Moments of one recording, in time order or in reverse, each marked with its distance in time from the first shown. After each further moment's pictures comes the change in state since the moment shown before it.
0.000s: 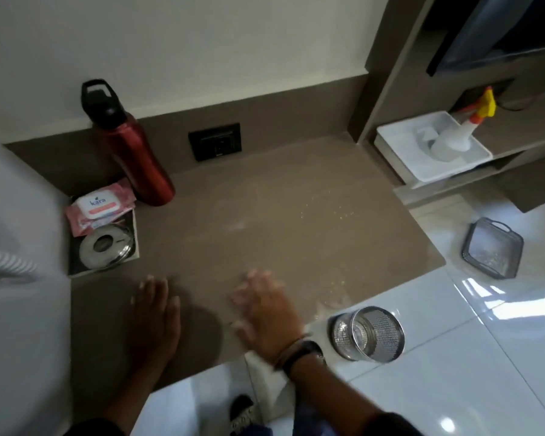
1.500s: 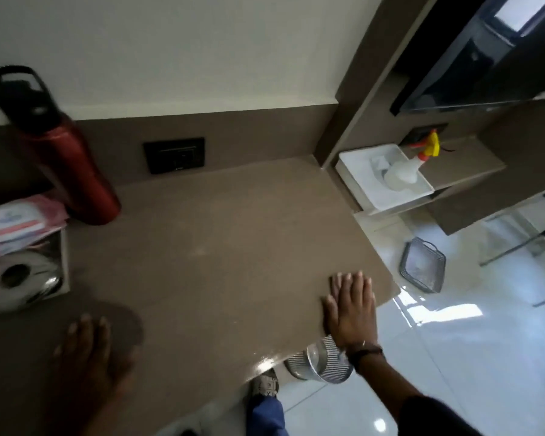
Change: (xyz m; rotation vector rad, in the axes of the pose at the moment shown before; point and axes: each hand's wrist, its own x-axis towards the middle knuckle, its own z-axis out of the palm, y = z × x) left_hand 0.014 -0.023 0.029 0.170 0.024 0.149; right_hand -0.046 0.187 -0.060 -0.226 -0.031 0.739
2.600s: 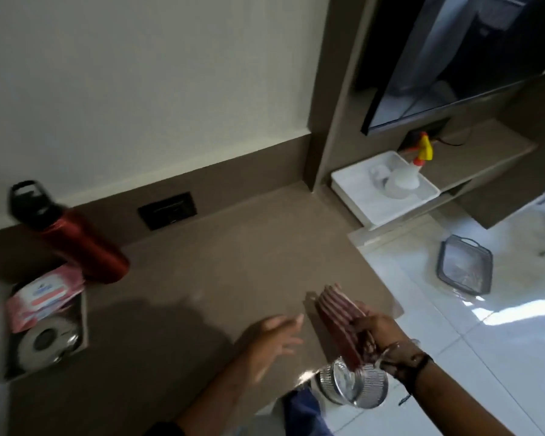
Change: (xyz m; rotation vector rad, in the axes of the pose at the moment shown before) left_hand 0.044 0.288 -0.038 -1.178 -0.930 -0.209; right_hand 0.012 0.040 -0.106 1.672 -0.541 0.298
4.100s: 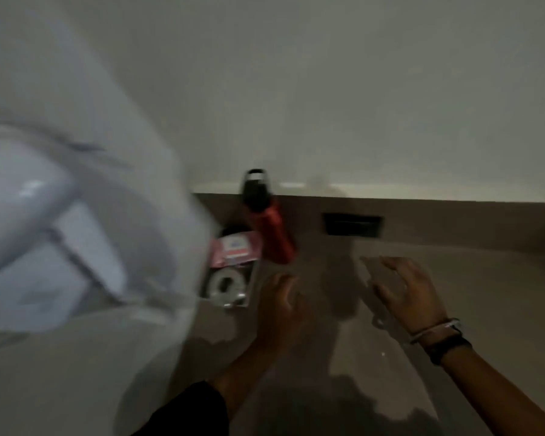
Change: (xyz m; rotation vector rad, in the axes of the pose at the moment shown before) left_hand -0.028 0.026 -0.206 0.597 1.230 0.278; right_hand 0.171 -0.080 0.239 -1.020 -0.263 -0.925
